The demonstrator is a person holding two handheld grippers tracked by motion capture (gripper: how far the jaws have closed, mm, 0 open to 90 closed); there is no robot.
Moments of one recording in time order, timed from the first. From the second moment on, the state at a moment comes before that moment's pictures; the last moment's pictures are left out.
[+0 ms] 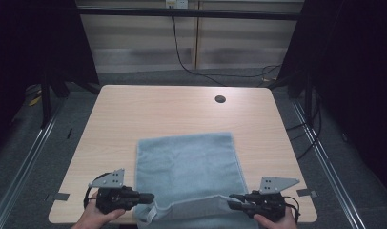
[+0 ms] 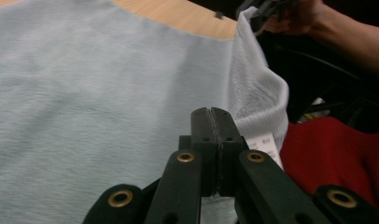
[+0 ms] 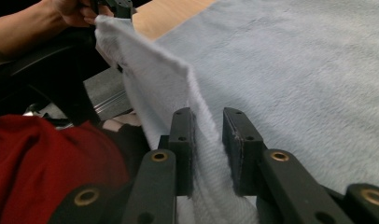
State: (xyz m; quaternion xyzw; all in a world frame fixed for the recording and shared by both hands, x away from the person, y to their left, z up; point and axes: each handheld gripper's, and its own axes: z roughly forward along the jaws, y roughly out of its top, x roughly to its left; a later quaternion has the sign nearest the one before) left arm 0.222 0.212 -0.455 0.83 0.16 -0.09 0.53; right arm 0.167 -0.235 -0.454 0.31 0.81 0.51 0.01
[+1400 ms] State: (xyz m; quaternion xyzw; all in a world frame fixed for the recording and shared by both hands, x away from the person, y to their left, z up) left arm 0.341 0.190 -0.506 0.85 0.31 0.03 0.43; right arm 0.298 -0.209 -0.502 0.41 0.82 0.39 0.08
